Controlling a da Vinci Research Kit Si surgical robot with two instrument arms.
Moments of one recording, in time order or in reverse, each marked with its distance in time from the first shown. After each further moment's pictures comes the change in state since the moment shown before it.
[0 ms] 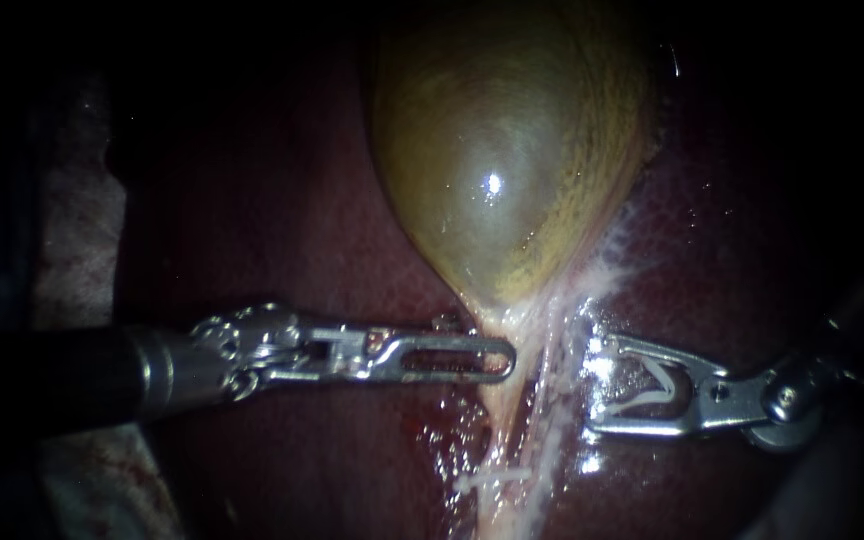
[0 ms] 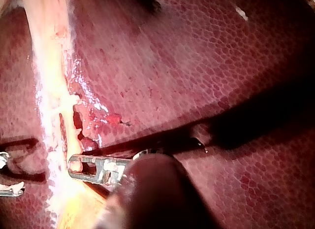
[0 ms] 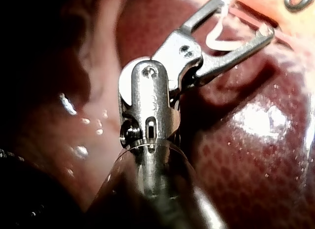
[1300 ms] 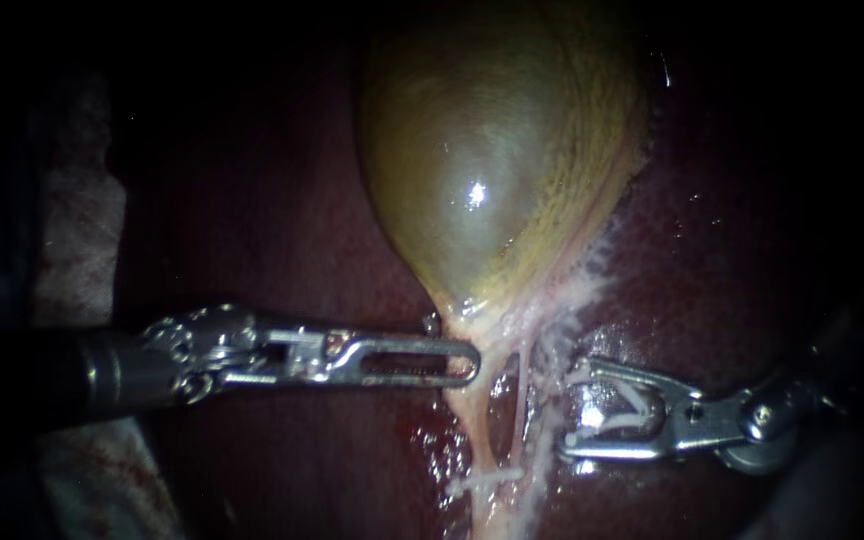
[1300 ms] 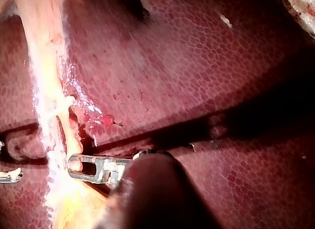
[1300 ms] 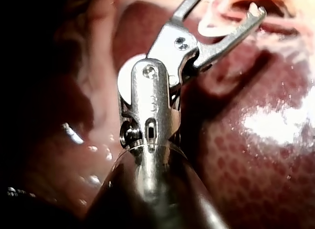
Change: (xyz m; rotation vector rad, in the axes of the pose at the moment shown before) right arm 0.001 -0.002 0.004 0.032 0.004 0.174; left arm -0.001 0.001 -0.005 0.002 -0.049 -0.008
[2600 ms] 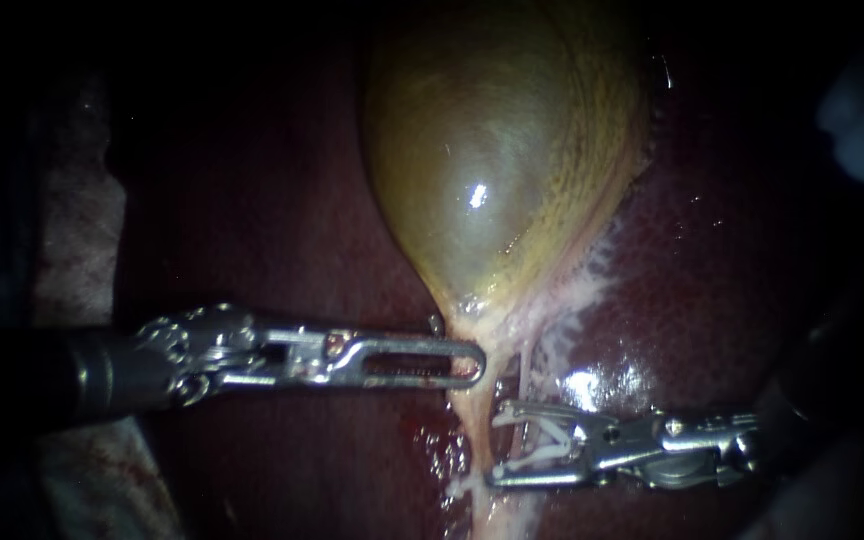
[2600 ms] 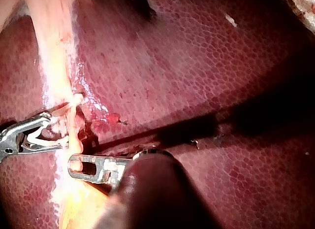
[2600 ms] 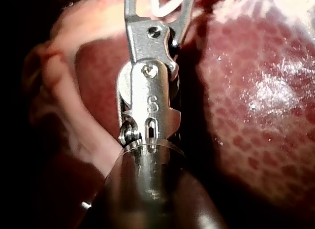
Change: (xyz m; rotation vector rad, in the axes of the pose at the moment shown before) right arm -0.005 0.001 0.008 0.057 -0.037 0.177; left arm 0.000 0.003 0.000 -0.001 -0.003 -0.013
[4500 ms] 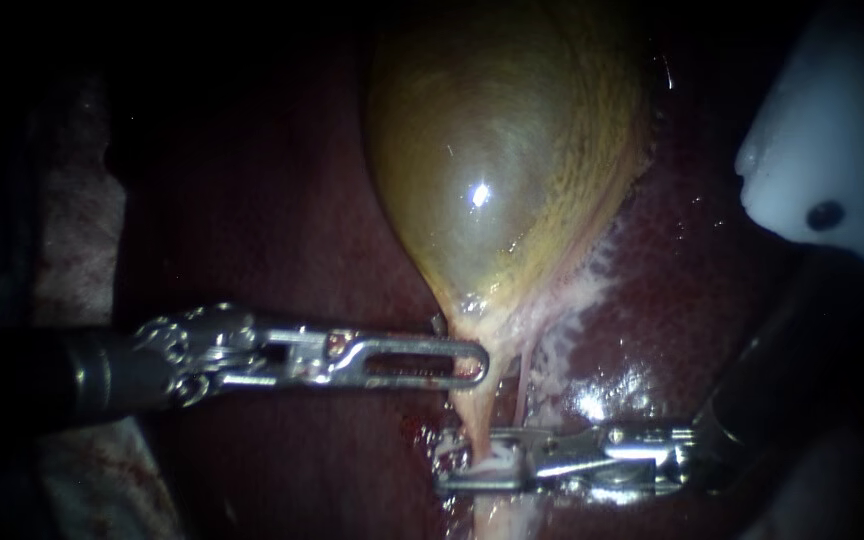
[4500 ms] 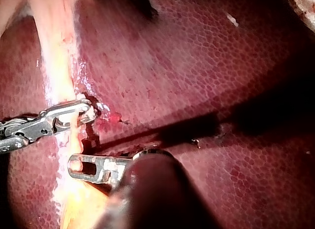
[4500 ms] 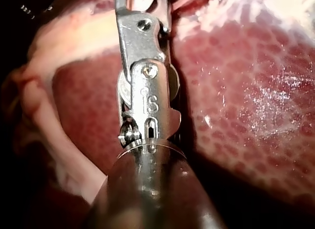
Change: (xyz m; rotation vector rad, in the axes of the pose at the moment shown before) right arm -0.005 0.002 0.005 0.113 -0.048 0.024; left arm 0.000 0.001 0.000 -0.001 -0.002 -0.003
